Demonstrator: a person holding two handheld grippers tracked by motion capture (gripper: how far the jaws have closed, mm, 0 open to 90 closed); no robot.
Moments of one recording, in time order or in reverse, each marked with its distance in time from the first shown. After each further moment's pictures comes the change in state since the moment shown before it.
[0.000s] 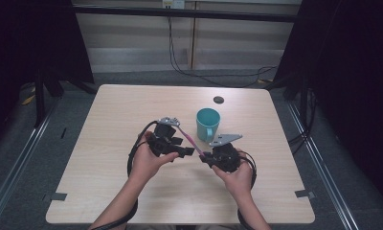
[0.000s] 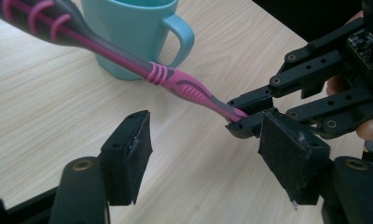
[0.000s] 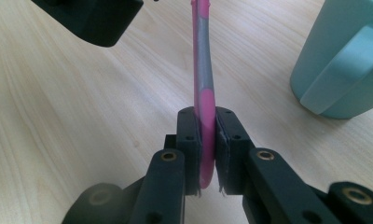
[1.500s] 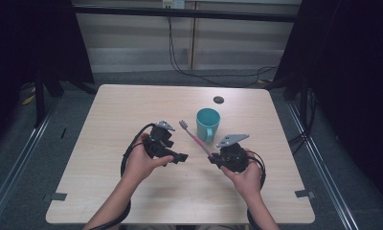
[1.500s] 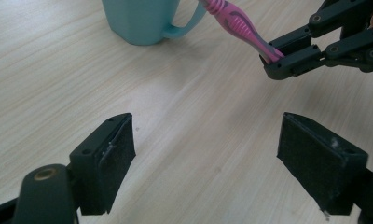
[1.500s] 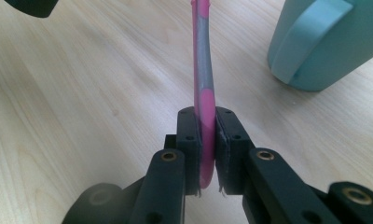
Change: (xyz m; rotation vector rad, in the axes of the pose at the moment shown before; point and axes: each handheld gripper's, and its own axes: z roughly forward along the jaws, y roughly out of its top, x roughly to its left) left arm 0.009 -0.012 -0.004 0.102 0.034 0.033; right arm -0.014 -0.010 -0.013 0.056 -0.026 -0.022
